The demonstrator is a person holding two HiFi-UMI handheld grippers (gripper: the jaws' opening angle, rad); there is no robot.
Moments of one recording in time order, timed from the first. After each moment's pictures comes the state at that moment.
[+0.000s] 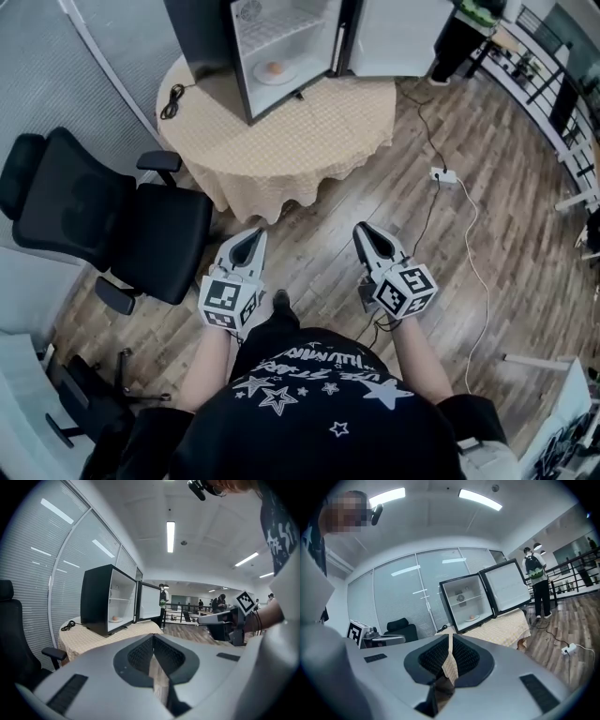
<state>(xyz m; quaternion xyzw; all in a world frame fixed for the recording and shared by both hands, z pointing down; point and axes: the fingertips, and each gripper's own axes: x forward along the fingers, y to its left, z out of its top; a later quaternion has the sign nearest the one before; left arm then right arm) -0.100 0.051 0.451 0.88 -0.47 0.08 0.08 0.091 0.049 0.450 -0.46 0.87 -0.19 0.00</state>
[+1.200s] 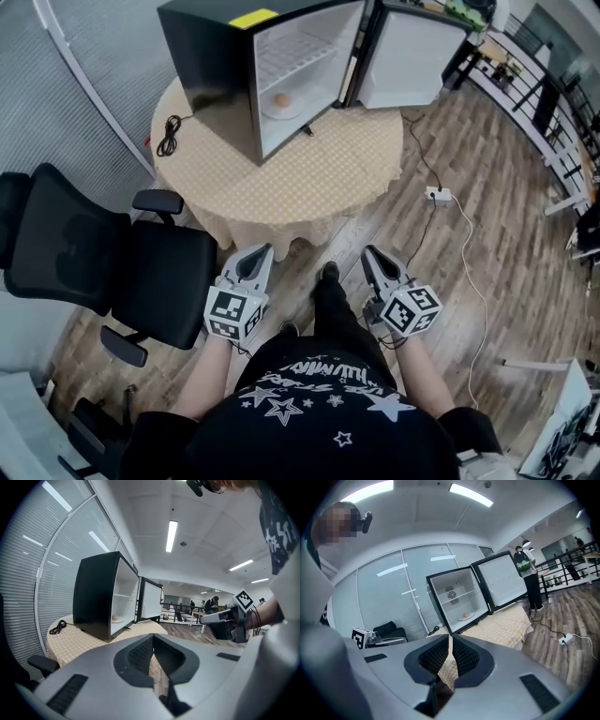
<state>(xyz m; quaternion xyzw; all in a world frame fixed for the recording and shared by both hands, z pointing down) -0.151 -0.056 0.468 0.90 -0.41 0.08 0.10 0.050 -0.032 0.463 -0.51 0.83 -0.23 0.01</state>
